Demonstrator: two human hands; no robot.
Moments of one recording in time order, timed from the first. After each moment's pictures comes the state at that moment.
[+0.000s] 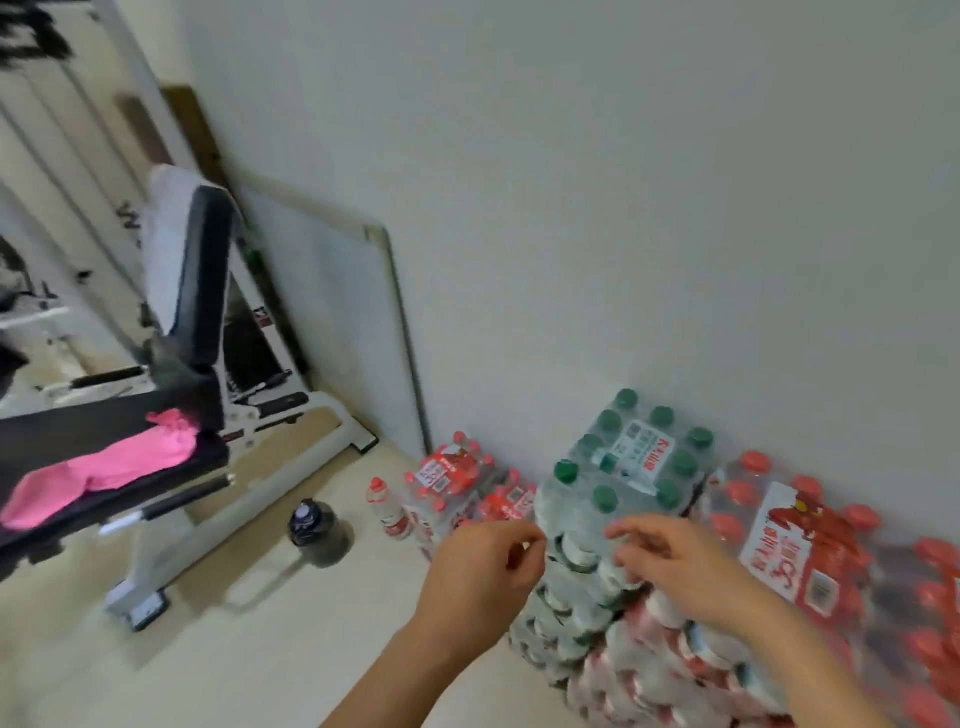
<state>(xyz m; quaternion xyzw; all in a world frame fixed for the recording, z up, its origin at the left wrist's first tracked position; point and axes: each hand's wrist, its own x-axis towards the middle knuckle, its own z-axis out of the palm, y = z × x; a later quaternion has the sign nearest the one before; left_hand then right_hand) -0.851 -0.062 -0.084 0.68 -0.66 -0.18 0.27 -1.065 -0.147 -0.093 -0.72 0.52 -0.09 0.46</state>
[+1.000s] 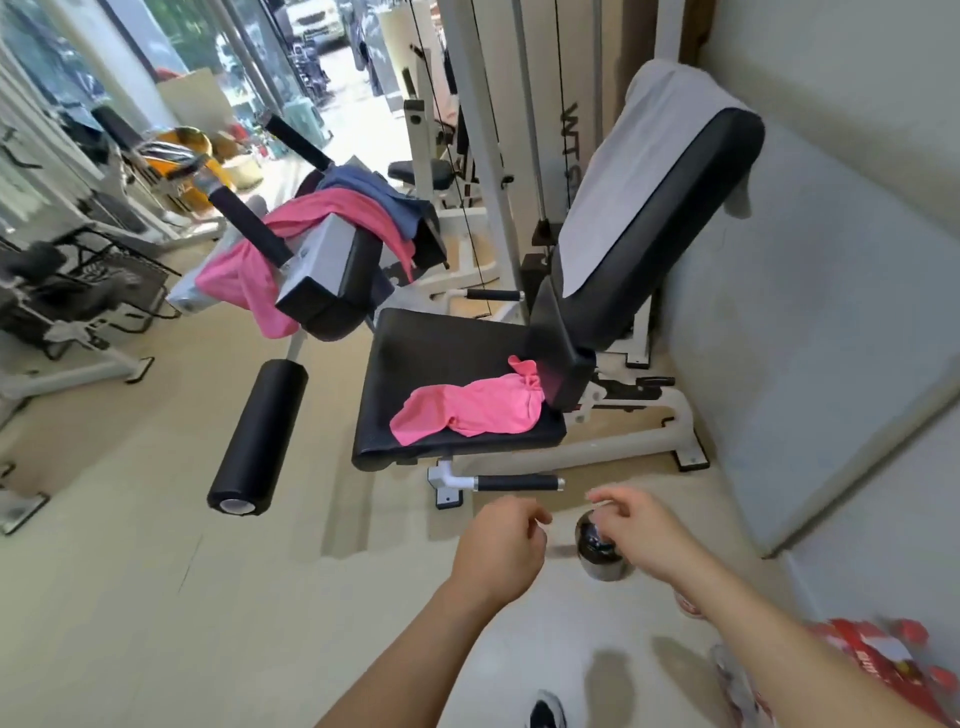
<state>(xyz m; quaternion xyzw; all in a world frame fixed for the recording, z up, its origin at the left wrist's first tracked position) -0.352 -0.109 -0.168 0.93 -0.26 -0.17 0.20 -0.417 -0.277 -0.212 -0.77 0.28 0.09 0.57</state>
